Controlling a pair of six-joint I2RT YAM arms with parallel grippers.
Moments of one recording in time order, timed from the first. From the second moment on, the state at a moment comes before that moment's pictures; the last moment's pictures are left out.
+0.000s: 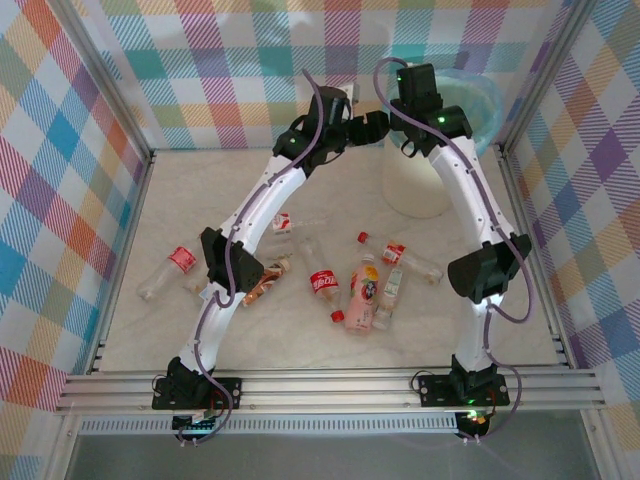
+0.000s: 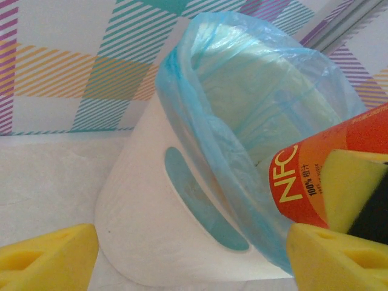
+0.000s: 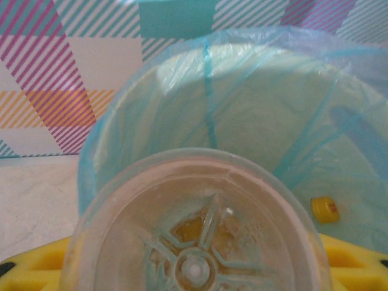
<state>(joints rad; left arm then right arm) -0.61 2.41 2.71 -0.66 0.14 -0.58 0.36 2.02 2.38 -0.96 0.46 0.16</state>
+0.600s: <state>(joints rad) -0.61 2.41 2.71 -0.68 0.14 -0.58 0.35 2.03 2.38 -1.00 0.44 0.20</state>
